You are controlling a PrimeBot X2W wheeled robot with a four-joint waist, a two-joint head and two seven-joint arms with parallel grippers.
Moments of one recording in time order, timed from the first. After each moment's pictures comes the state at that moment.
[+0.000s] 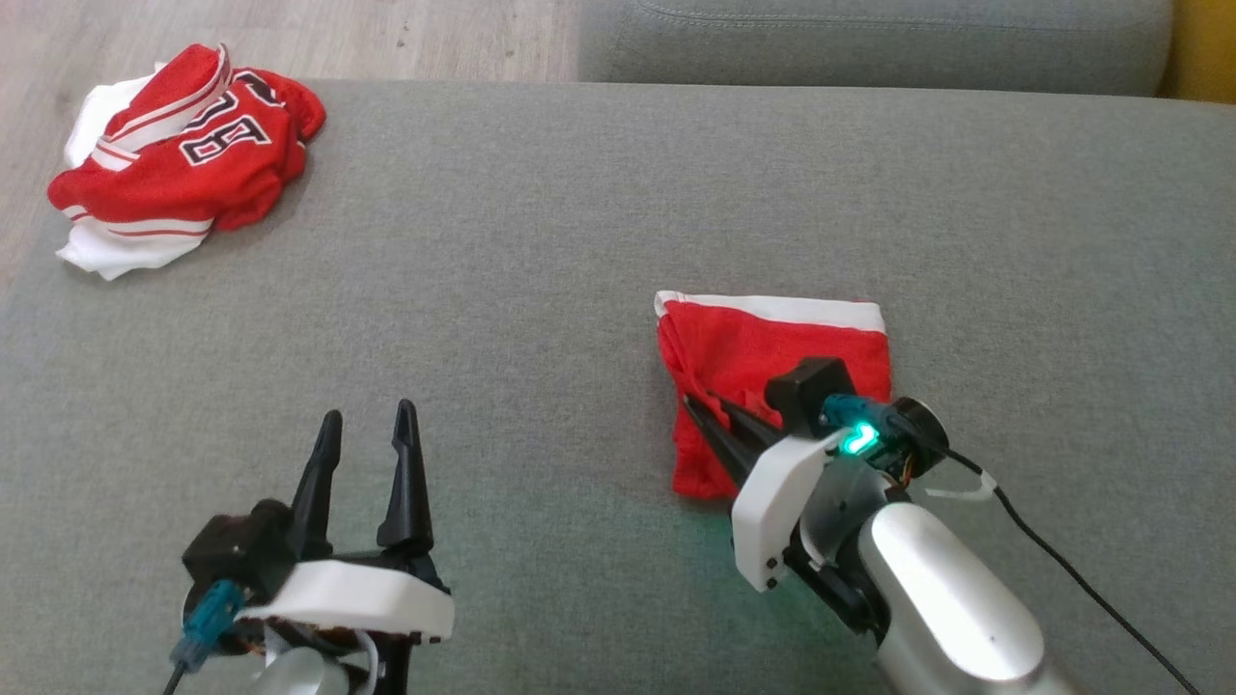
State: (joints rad) left arm -0.07 0.31 -0.50 0.00 -0.70 0.28 -0.16; right arm -0.33 -0.06 0.51 0.35 0.23 0.13 0.27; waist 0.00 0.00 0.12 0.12
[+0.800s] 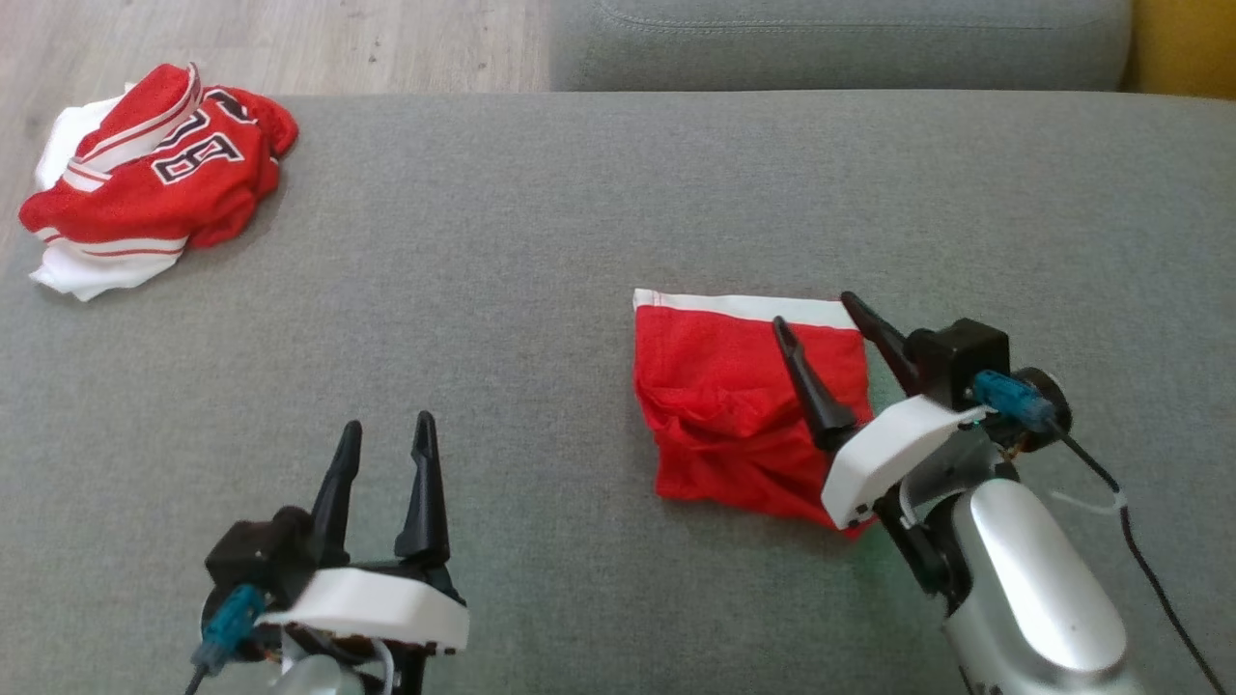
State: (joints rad) left arm -0.07 0.30 -0.53 0.01 -0.70 0.28 -0.16; right arm -0.28 -0.06 0.28 0.27 0.16 0.13 0.11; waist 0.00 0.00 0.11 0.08
